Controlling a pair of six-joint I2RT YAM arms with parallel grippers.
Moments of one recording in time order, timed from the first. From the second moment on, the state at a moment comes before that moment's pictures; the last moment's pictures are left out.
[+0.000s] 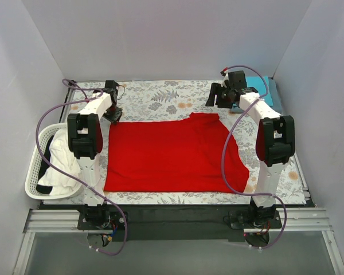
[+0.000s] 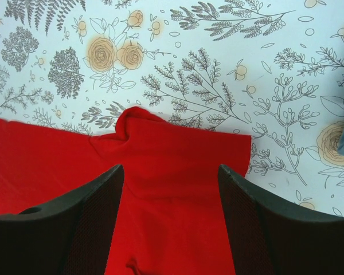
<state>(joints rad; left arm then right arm) -0.05 2.20 1.77 -0.85 -0.31 -1.07 0.19 2.00 1.62 -0.41 -0.28 0.26</state>
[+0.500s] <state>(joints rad) -0.05 2.25 1.83 -0.91 -0.37 -1.12 0.19 2.04 1.63 -0.40 -0.30 0.24</state>
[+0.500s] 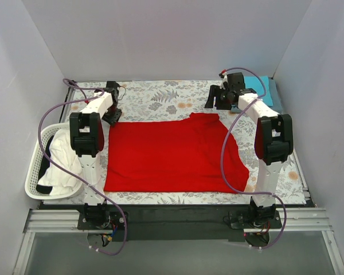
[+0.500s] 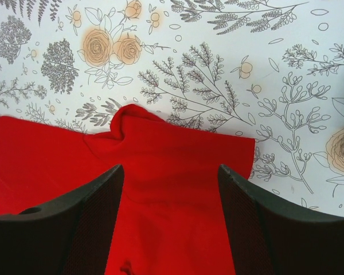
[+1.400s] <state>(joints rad) -0.05 2.27 1.83 -0.95 -0.42 -1.13 0.18 2.18 1.64 -0.37 -0.32 0.22</state>
